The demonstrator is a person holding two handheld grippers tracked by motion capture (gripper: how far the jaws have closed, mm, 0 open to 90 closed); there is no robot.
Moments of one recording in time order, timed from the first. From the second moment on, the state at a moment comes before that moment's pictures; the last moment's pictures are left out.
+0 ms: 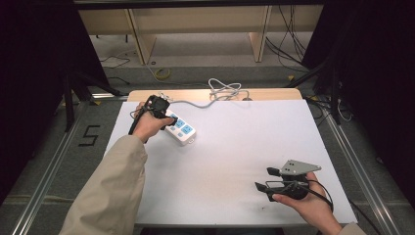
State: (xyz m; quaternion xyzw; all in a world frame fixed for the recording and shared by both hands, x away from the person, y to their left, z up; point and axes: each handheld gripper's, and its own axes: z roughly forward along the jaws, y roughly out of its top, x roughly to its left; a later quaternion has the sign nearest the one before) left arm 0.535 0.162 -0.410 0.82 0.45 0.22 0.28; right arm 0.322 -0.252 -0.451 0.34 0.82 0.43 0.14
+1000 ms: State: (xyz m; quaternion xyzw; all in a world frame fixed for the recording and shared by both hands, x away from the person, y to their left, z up) left arm 0.446 0.154 -0.393 0.84 0.35 0.21 0.37; right arm 0.323 -0.252 -0.451 0.34 0.82 0.43 0.14
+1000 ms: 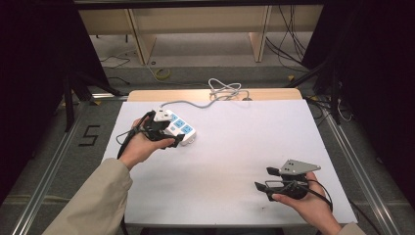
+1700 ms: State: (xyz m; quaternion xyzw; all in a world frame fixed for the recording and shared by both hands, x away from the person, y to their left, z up) left arm 0.403 0.158 -0.410 0.84 0.32 0.23 0.37; right arm 0.323 -0.251 -0.451 0.34 0.83 0.43 0.14
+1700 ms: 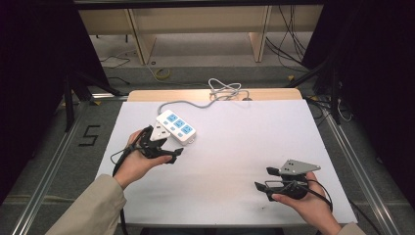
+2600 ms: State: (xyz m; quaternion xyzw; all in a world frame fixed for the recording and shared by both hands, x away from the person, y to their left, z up) left arm 0.349 0.173 -0.448 0.85 0.31 0.21 0.37; right arm 0.323 -0.251 -0.452 0.35 0.82 0.43 0.14
